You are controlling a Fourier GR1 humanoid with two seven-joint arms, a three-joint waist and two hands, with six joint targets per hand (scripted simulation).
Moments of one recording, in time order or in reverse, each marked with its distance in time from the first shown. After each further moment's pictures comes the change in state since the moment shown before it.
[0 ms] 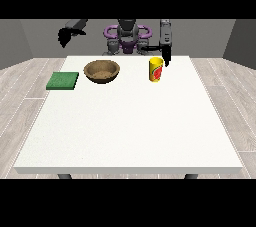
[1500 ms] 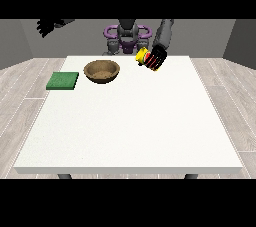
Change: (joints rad) left arm -0.357 0.111 -0.192 0.502 -0.587 0.519 0.220; right arm -0.145 -0.209 -0.135 0.207 -0.148 0.114 0.160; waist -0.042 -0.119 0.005
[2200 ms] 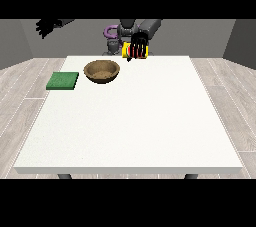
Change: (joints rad) left arm -0.233 -0.122 -0.326 0.135 -0.544 -0.134 0.690; right arm -0.015 -0.011 -0.005 0.162 0.039 -0.005 0.001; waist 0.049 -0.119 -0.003
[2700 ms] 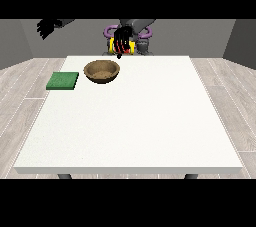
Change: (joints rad) left arm -0.045 -0.036 -0.237 -0.130 -0.132 -0.265 0.271; right arm -0.083 0.019 0.033 0.059 0.021 -0.004 0.001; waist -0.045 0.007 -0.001
